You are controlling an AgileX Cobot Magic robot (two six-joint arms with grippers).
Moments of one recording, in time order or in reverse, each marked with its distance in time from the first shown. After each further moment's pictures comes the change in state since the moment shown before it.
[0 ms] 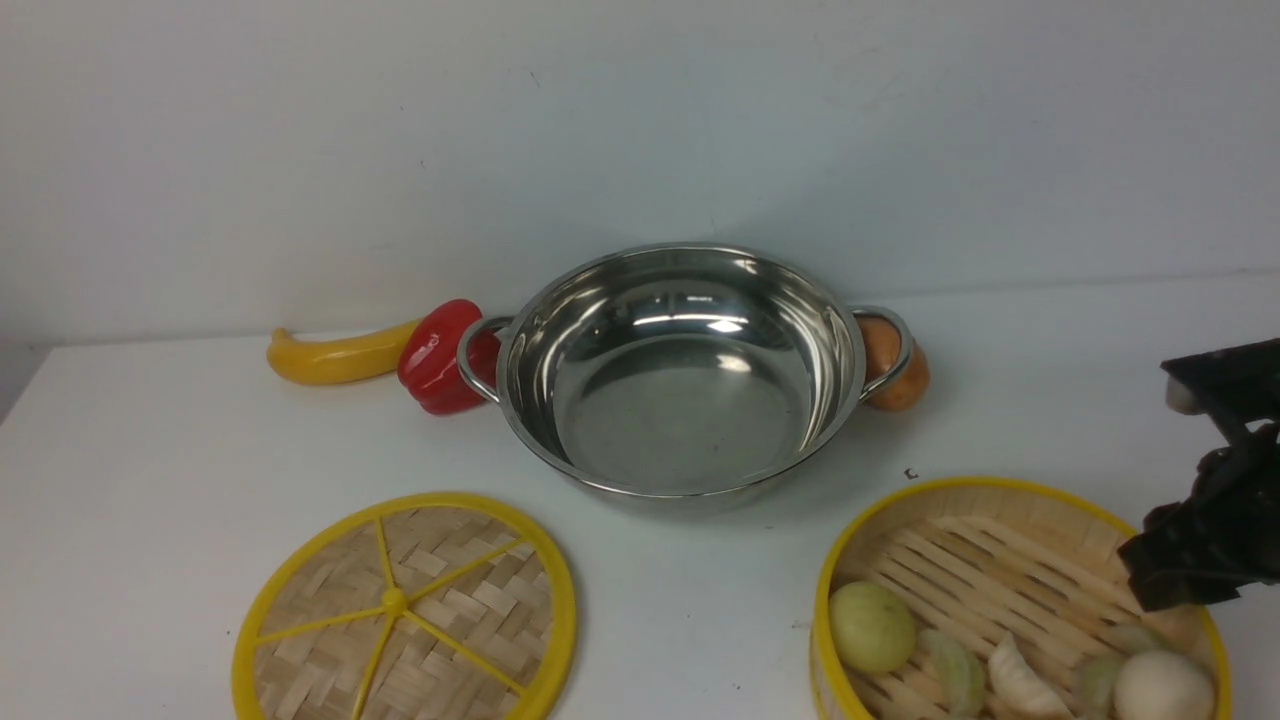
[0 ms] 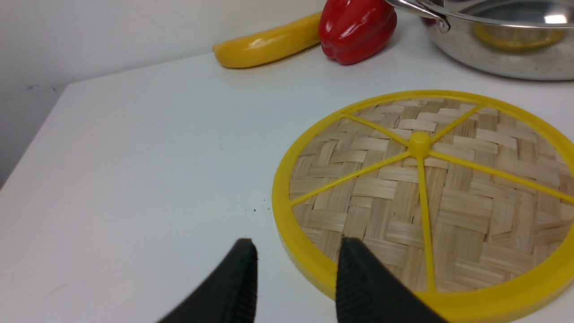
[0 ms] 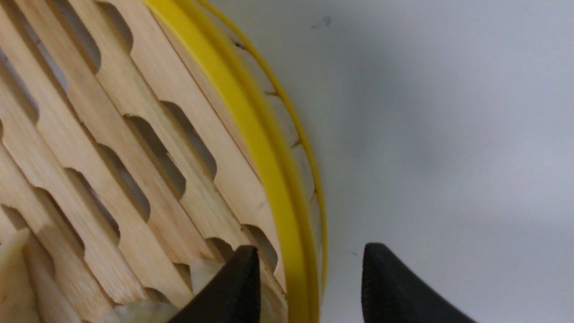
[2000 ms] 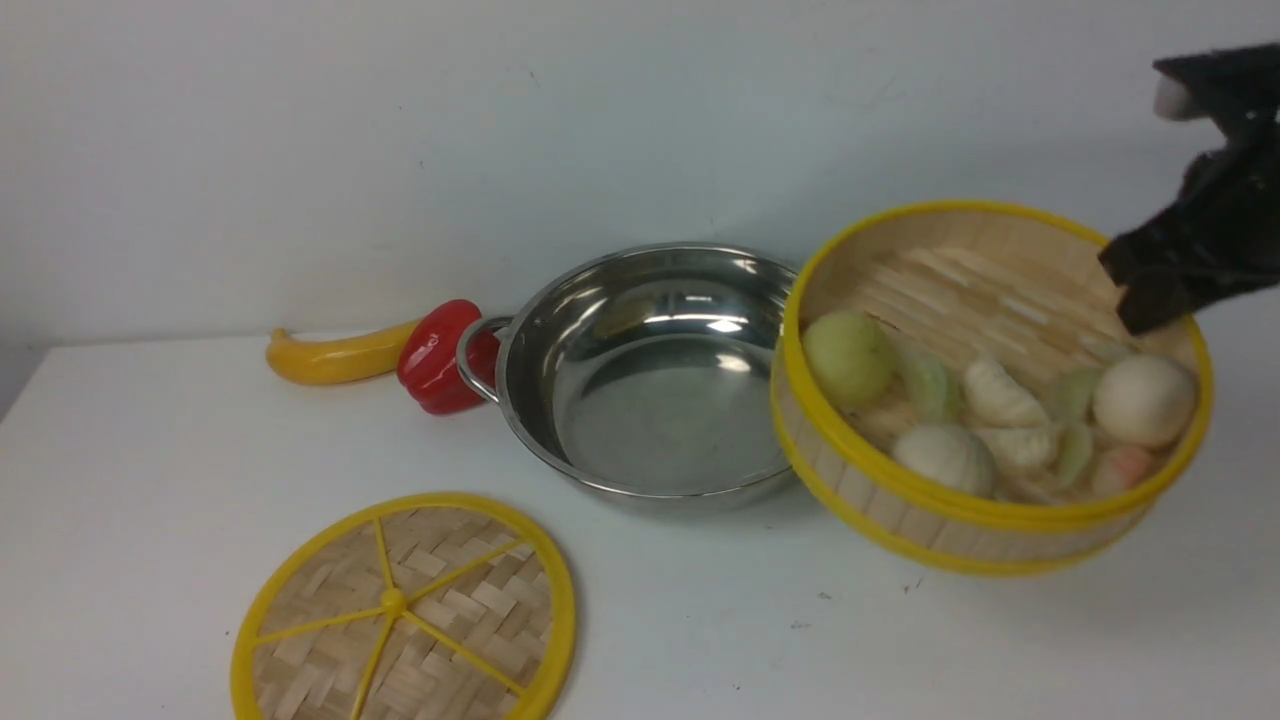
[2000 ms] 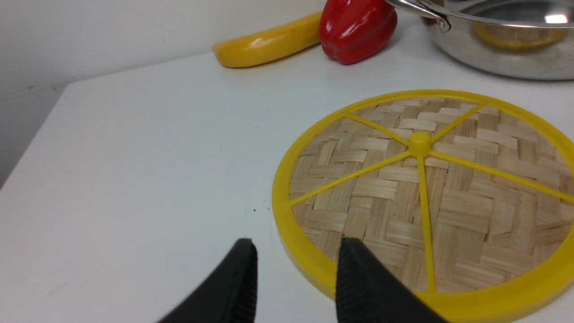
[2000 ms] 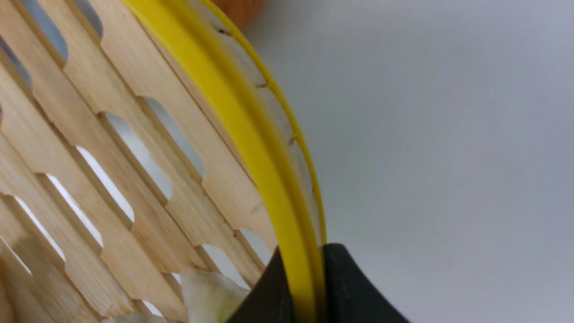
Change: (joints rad) right arm 0.044 0.141 -0.738 -0.022 0.443 0.071; left arm 0.000 0.000 0.000 0.000 0.000 0.000
